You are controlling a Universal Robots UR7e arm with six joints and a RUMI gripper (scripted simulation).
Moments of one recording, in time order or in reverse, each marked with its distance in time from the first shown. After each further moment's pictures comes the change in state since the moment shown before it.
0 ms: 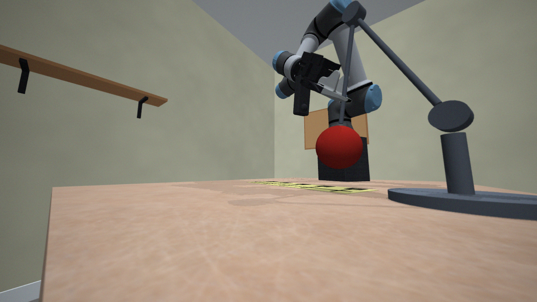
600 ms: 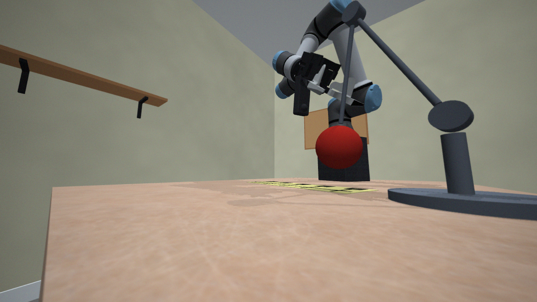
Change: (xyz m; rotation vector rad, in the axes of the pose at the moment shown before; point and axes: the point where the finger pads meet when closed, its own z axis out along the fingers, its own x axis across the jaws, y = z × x) arm 0.000 0.000 0.000 0.000 0.000 0.000
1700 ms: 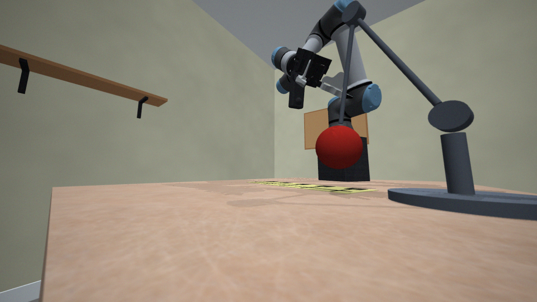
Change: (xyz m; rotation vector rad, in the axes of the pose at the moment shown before) arm 0.000 0.000 -0.045 0.035 -0.035 0.044
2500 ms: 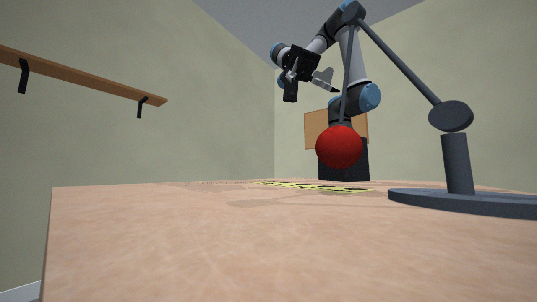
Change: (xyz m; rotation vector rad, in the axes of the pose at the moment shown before) arm -0.006 -0.004 -0.051 0.039 -0.046 0.052
